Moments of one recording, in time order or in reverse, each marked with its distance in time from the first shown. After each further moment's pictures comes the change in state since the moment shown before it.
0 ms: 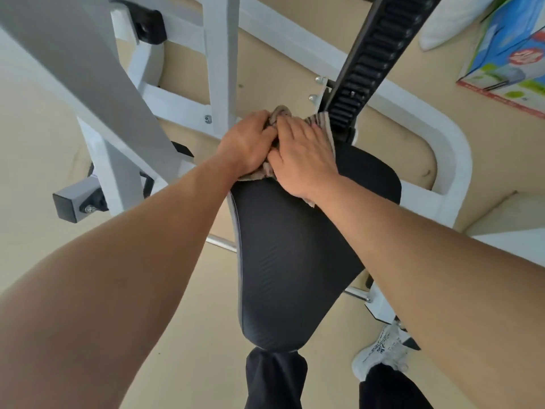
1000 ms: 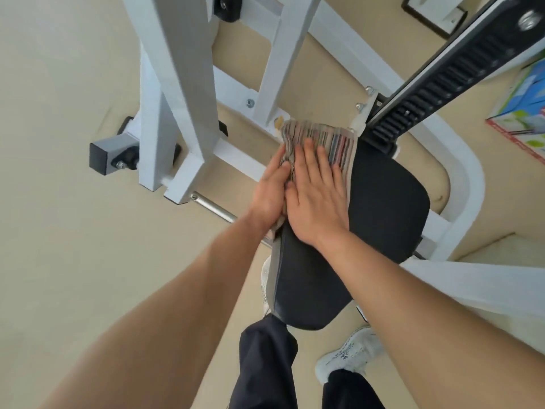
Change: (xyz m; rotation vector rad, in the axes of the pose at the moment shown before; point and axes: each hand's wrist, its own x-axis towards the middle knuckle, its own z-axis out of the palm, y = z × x) left_hand -0.114 -0.034 0.021 -1.114 0.067 -0.246; right_hand -0.065 -0.065 0.031 -0.082 -0.030 0.020
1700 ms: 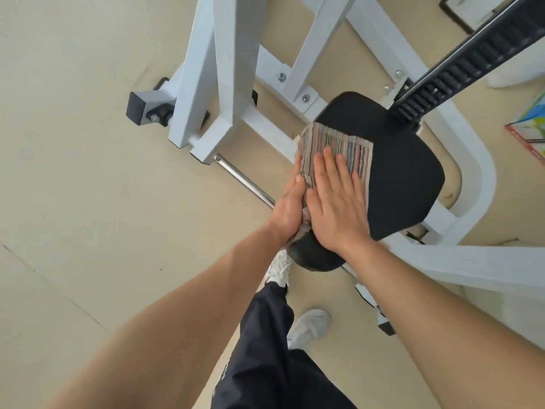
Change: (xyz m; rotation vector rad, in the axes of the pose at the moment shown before) left_hand -0.095 -0.065 0.004 -0.099 0.011 -0.034; right_hand -0.093 0.001 0.009 0.002 -0.055 -0.137
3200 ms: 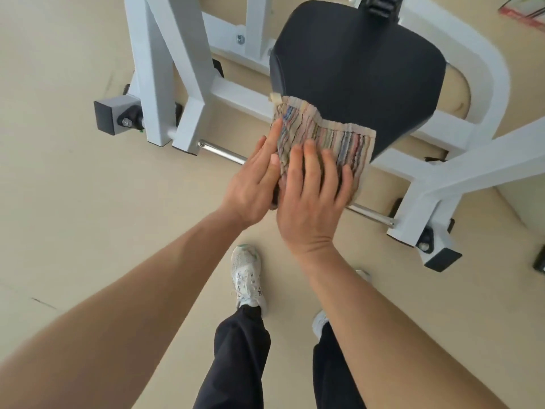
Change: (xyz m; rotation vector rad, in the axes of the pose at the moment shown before) left_hand -0.032 -0.042 -0.077 0.915 -0.185 0.453; right_hand -0.066 -0.064 0.117 -0.200 0.884 0.213
